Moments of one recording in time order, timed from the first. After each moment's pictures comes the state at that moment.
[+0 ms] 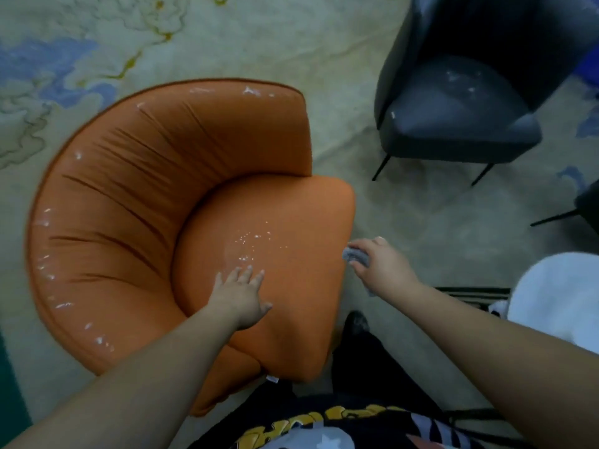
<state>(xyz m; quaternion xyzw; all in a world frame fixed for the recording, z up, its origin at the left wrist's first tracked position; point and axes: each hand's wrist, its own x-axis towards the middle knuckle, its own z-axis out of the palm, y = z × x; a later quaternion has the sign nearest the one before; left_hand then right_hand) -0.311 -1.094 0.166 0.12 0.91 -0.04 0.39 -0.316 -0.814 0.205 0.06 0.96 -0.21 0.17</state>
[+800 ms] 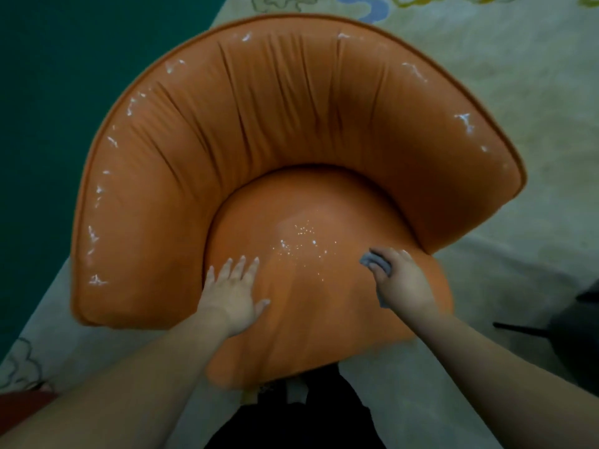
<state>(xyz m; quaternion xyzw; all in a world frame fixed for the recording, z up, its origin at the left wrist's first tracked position) -0.338 -1.019 0.089 -0.38 0.85 0.12 0.35 -0.591 -0.847 0.087 -0.31 0.87 -0.19 0.33</state>
